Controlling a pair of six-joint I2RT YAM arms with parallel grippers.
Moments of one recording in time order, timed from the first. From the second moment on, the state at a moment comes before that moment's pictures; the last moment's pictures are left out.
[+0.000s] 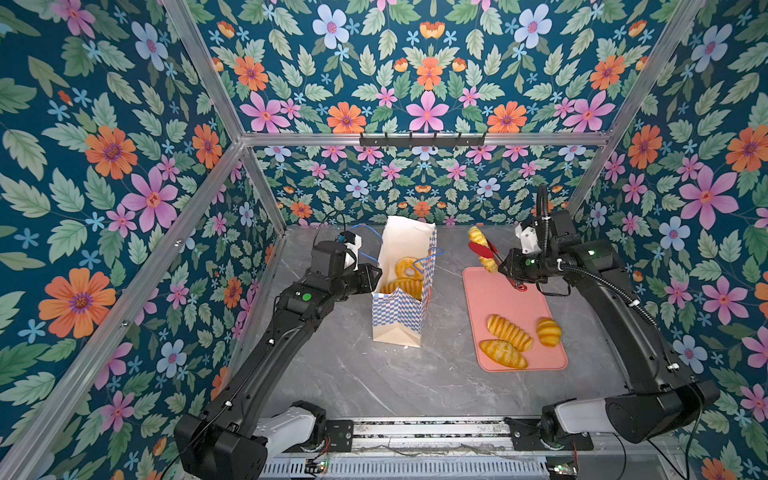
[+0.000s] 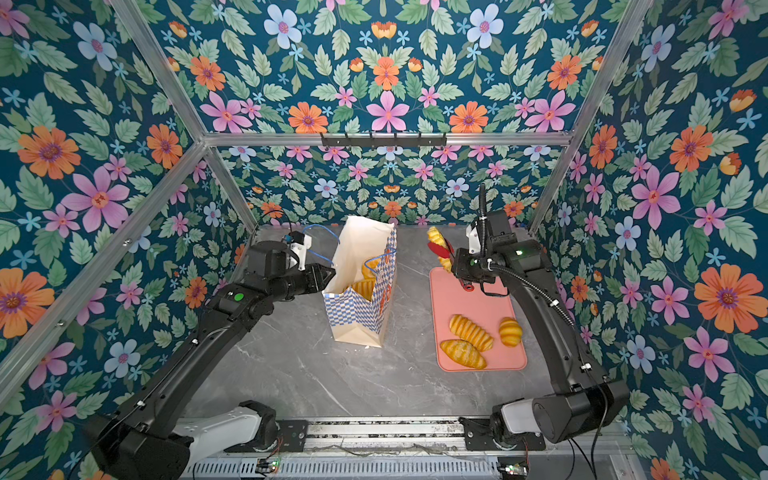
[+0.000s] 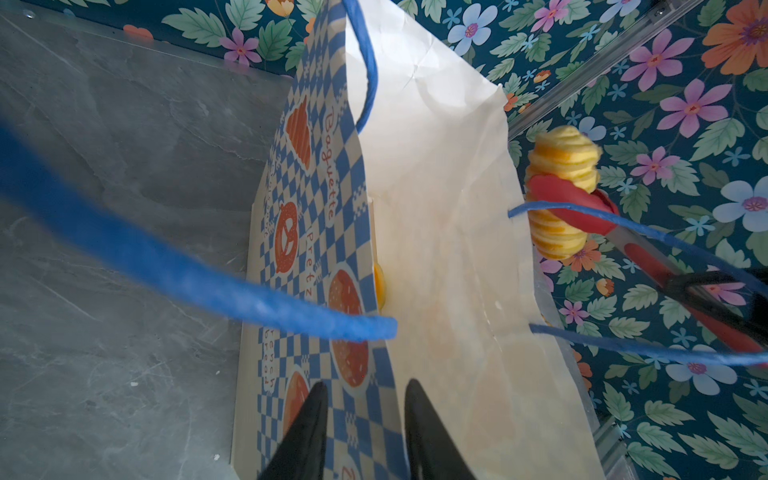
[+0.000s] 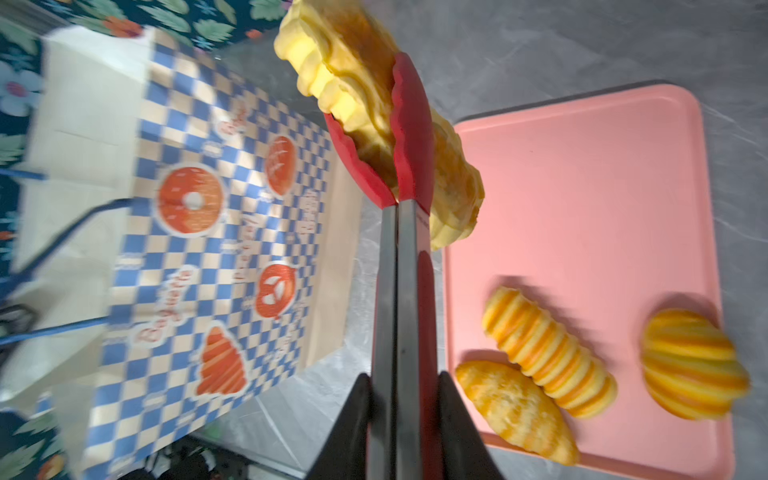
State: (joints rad) left arm -0.41 1.16 1.15 -0.57 0.25 -0.47; right arm 0.25 1.38 1.63 -1.14 -0.24 0.42
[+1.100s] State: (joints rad) left arm -0.41 1.15 1.13 -0.55 0.28 -0.52; right arm 0.60 1.64 2.05 -0.88 -0.43 0.68
